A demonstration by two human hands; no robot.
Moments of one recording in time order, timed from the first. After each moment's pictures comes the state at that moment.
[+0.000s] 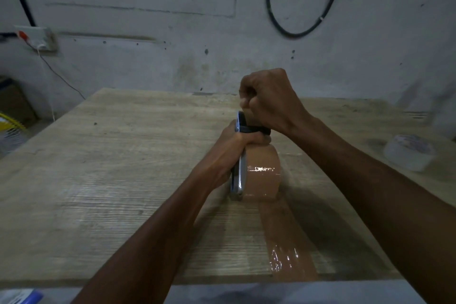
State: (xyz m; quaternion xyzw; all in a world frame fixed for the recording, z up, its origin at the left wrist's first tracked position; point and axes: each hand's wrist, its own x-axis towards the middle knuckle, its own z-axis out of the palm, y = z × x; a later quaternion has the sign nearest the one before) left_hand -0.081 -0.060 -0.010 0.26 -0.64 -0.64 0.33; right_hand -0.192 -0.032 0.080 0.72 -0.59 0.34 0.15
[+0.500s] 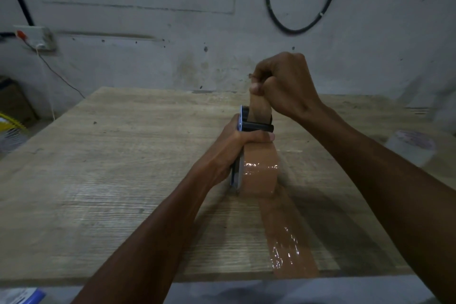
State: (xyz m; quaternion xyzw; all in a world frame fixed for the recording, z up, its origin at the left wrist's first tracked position) left_hand -0.080 -0.061 -0.010 0.23 -0.64 -0.66 0.31; right_hand -0.204 -0.024 0.094 0.67 -0.63 0.37 0.11
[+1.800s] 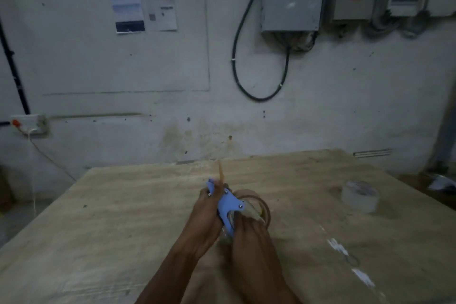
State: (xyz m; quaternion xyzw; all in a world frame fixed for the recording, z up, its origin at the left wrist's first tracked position) left_hand -0.088 -0.043 -0.003 0.27 -0.49 -0.72 0.42; right_hand -0.160 0.056 -0.040 0.54 -0.74 0.40 0.06
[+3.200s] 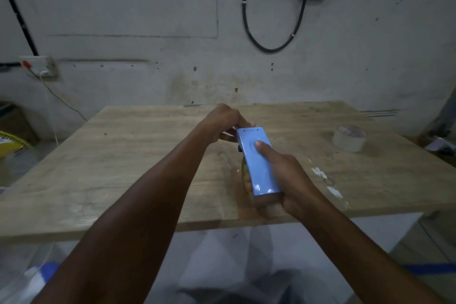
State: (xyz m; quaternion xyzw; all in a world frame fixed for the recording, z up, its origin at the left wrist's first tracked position) left_hand -0.090 -0.006 0.083 0.41 -0.71 -0.52 0.24; right_hand -0.157 0.151 0.030 0.26 -0.61 0.62 -0.42
